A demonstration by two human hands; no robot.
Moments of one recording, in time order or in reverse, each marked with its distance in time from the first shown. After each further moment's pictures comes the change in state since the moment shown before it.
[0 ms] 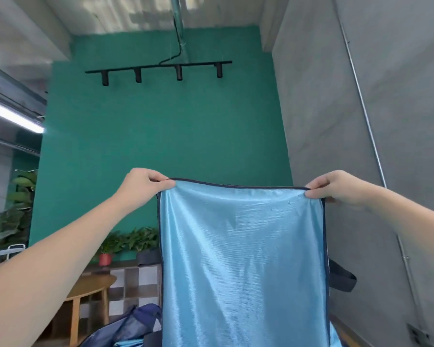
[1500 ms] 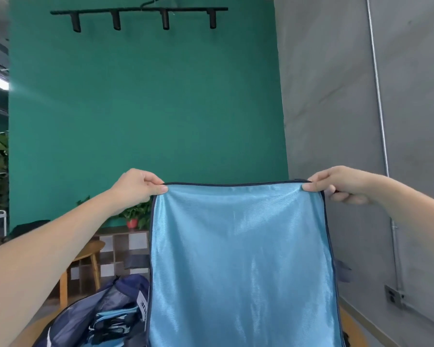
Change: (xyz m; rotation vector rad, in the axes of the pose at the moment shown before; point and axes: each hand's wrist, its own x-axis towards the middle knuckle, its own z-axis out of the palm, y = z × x) left_hand 0.014 -0.092 0.085 -0.014 -0.255 -0.231; right_hand 0.050 0.081 0.015 -0.022 -0.174 0.369
